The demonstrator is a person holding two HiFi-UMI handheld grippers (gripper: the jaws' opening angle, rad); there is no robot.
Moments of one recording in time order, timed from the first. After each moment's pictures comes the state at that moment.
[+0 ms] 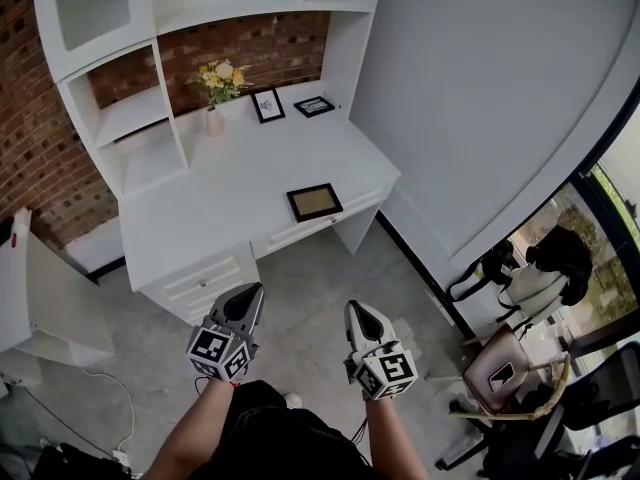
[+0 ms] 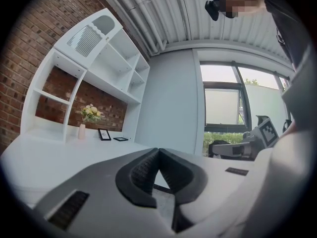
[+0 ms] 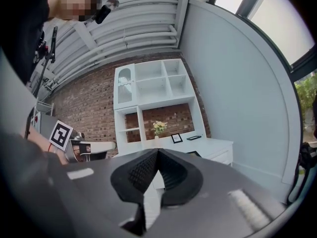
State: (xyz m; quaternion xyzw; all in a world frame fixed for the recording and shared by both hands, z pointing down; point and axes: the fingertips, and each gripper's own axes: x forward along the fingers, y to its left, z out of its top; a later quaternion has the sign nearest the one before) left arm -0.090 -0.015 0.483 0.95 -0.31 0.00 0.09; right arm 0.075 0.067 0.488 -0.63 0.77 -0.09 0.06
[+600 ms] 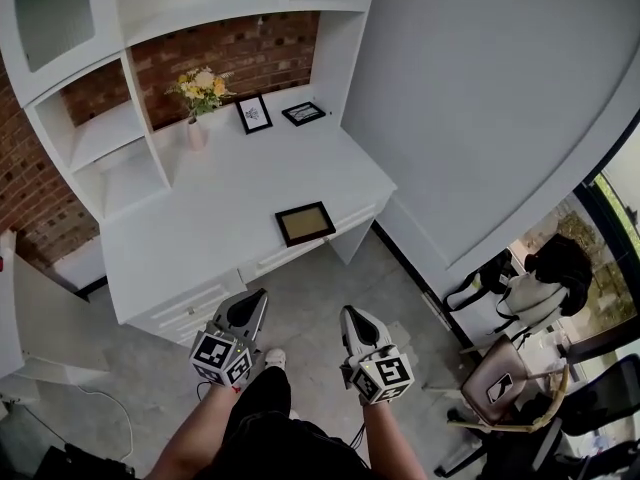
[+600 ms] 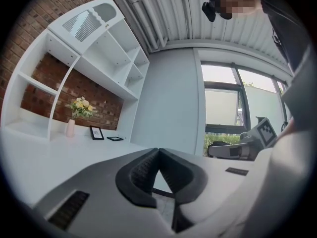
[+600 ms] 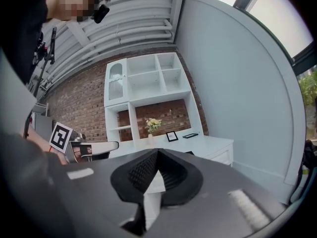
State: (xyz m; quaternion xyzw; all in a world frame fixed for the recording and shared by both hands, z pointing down) left arm -0.039 -0.080 0.502 0.95 -0.28 0.00 0.10; right arm 0.109 0.000 0.508 -0.64 0.76 -0.10 0.05
